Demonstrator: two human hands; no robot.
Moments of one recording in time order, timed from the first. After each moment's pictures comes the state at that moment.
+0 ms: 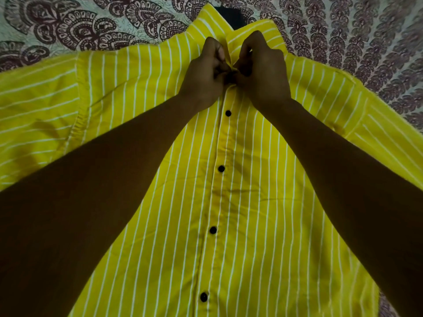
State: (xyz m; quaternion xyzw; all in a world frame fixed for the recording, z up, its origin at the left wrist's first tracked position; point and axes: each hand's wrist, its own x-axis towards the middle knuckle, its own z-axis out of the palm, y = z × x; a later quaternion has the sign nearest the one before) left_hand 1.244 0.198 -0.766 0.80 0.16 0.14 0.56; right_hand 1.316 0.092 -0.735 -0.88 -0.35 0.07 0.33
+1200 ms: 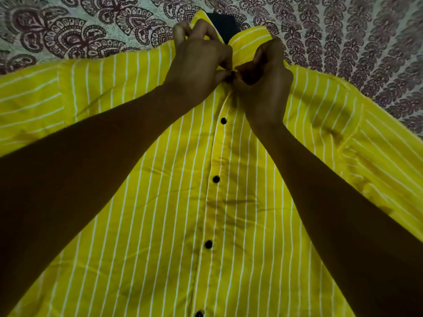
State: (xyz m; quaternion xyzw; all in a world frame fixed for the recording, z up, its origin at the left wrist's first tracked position) left_hand 1.254 0.212 -0.735 0.97 0.09 0.16 0.16; right_hand 1.305 0.086 -0.747 -0.81 -0.25 -0.02 0.54
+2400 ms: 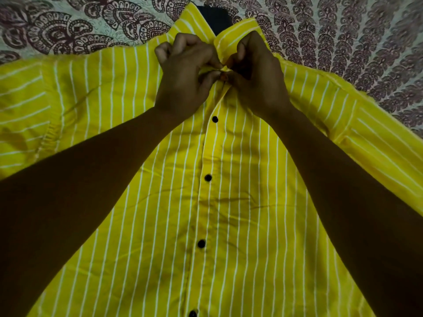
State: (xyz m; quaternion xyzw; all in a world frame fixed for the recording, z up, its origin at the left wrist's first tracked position) left_hand 1.238 0.200 -0.764 0.91 0.10 0.29 0.29; right_hand 1.324 0.076 -0.739 -0.79 -0.35 0.14 0.49
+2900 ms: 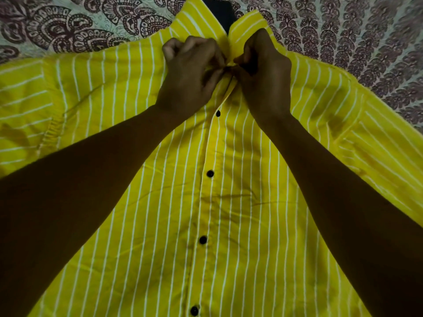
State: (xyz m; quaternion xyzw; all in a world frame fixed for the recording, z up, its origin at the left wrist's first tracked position) left_hand 1.238 0.197 -0.766 0.91 0.06 0.30 0.27; right_hand 1.310 0.073 -0.738 -0.83 -0.33 -0.01 0.45
